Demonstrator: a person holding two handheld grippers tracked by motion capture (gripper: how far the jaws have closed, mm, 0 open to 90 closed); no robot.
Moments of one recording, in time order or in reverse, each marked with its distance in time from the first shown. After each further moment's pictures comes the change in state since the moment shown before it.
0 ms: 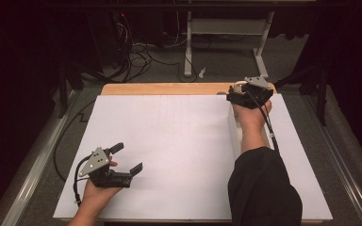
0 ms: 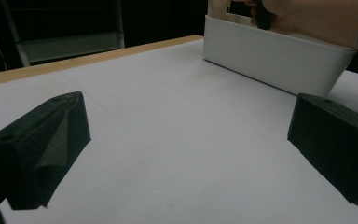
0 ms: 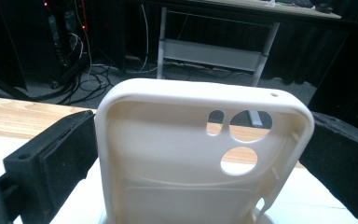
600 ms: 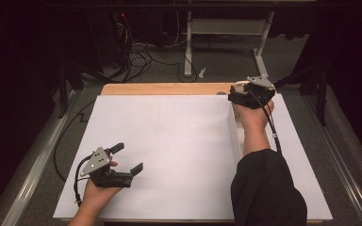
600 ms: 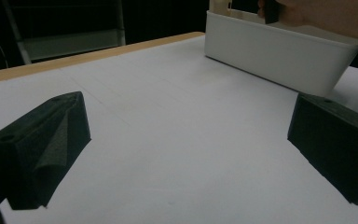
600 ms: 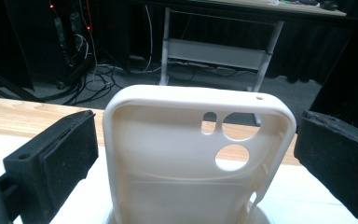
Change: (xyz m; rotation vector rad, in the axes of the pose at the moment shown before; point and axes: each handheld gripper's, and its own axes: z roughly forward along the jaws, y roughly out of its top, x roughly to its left) left arm 0.000 -0.001 0.002 0.016 0.005 0.010; right arm -0.004 0.004 -0.009 0.005 0.020 0.012
